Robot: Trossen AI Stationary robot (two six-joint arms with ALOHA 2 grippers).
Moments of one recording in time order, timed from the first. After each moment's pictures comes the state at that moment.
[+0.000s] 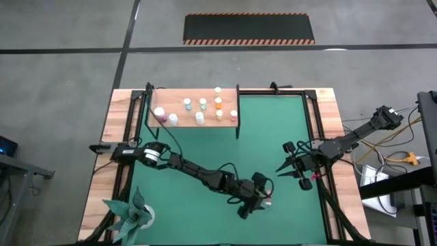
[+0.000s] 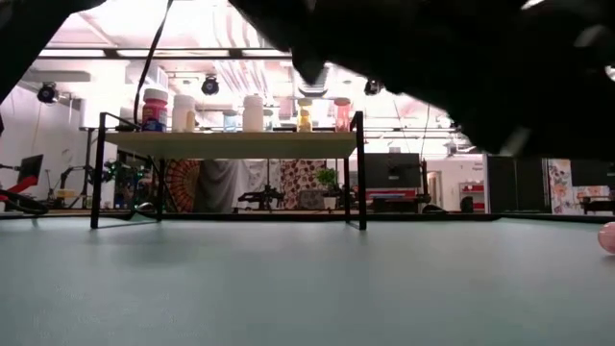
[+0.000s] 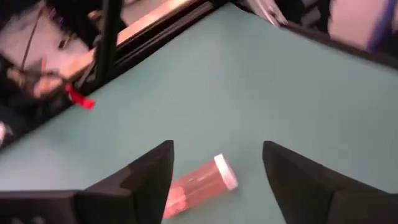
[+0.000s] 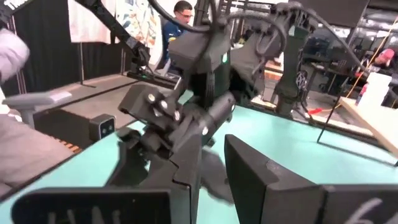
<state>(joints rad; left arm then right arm) -0.31 2.37 1.76 0.20 0.00 0.38 0.48 0.53 0.11 0.40 0.08 -0.18</state>
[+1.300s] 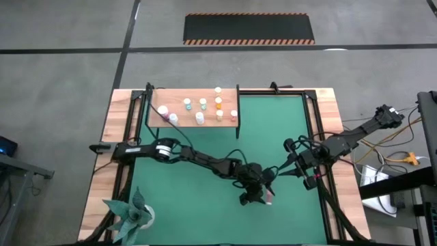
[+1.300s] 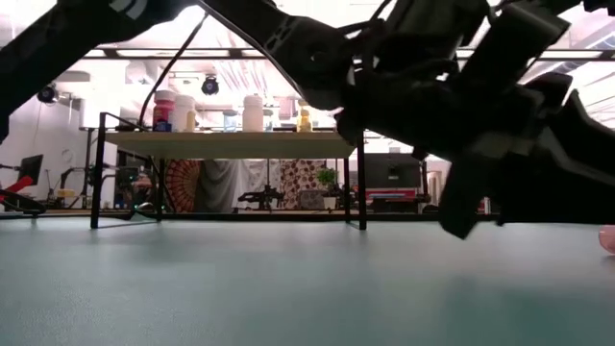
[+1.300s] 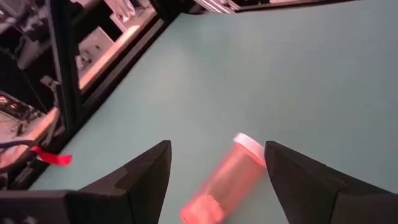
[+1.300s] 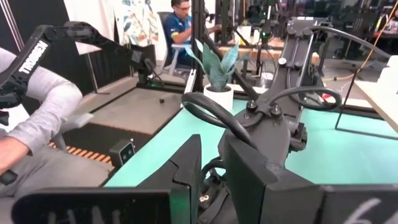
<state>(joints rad) -0.18 2.50 1.88 0.20 0.38 0.76 0.48 0.59 0.37 0.13 0.07 0.01</state>
